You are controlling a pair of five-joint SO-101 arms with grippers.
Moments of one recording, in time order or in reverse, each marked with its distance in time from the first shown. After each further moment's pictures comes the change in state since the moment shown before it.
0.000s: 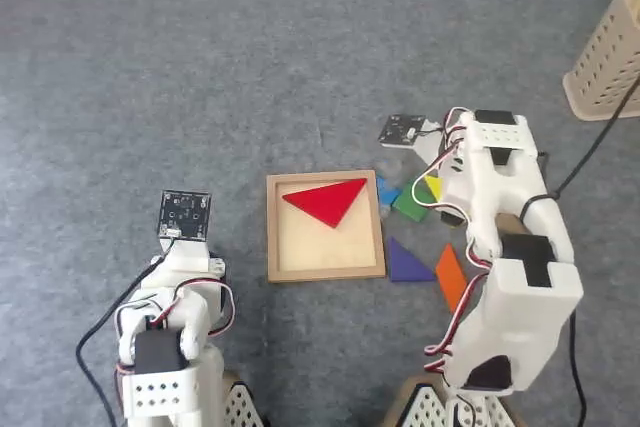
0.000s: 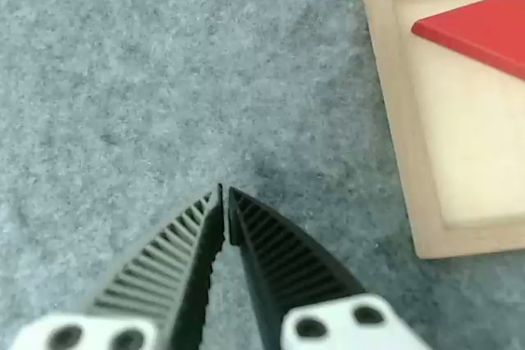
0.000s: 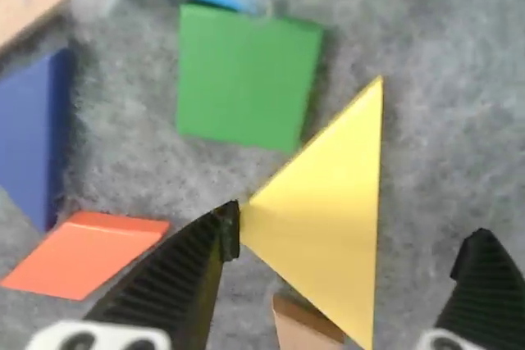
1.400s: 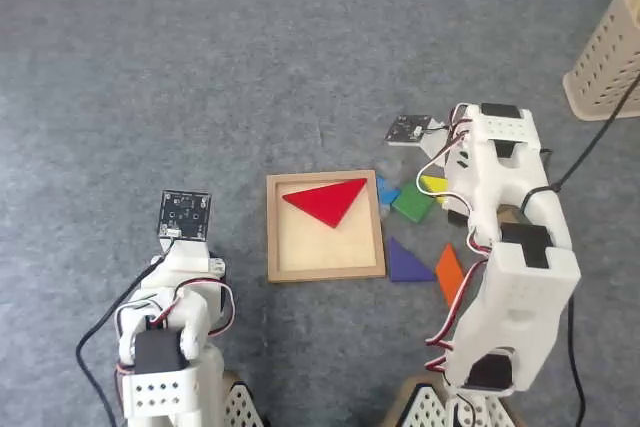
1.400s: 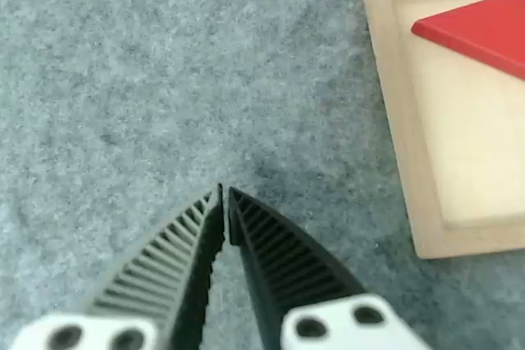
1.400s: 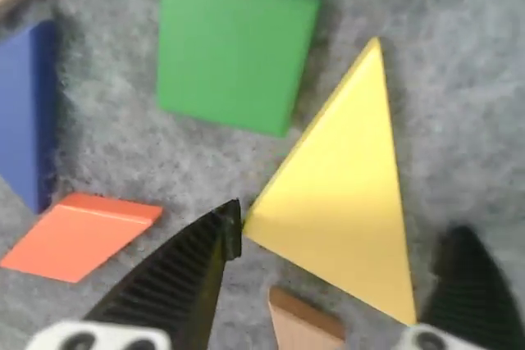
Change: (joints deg) left arm 0.0 0.0 0.0 0.0 0.0; right arm 1.3 5.2 -6.3 5.9 1.1
